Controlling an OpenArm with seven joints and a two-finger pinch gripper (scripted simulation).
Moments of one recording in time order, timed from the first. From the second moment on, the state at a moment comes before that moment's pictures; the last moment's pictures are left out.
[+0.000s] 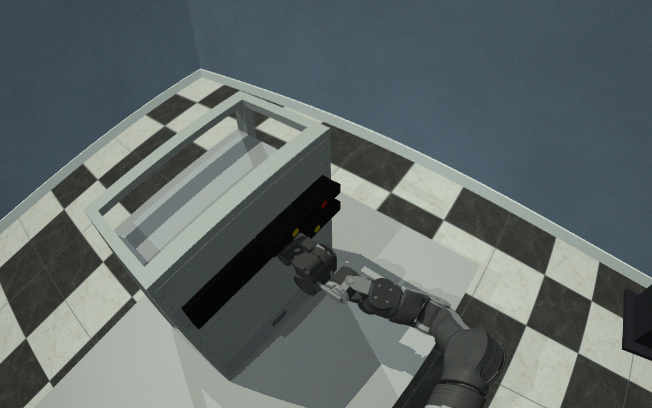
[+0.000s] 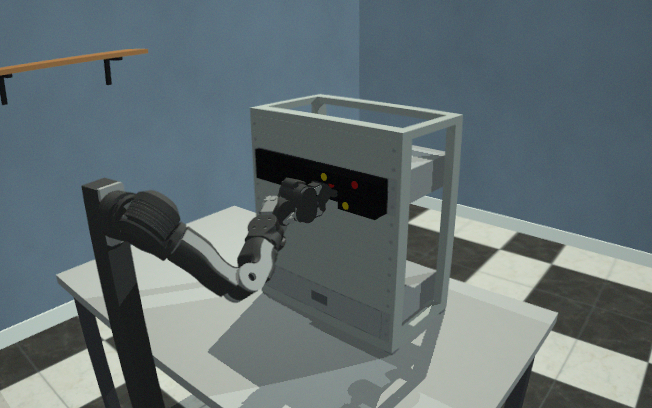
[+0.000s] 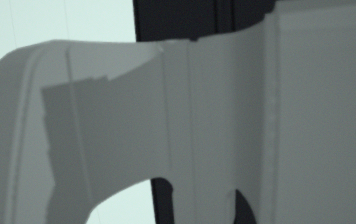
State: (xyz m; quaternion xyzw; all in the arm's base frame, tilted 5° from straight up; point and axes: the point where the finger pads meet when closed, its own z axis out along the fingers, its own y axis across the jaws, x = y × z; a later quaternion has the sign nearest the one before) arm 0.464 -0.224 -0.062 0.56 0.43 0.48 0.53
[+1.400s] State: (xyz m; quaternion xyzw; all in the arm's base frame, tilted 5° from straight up) arm 0.369 -0.202 -0.064 0.55 0.44 0.48 0.52
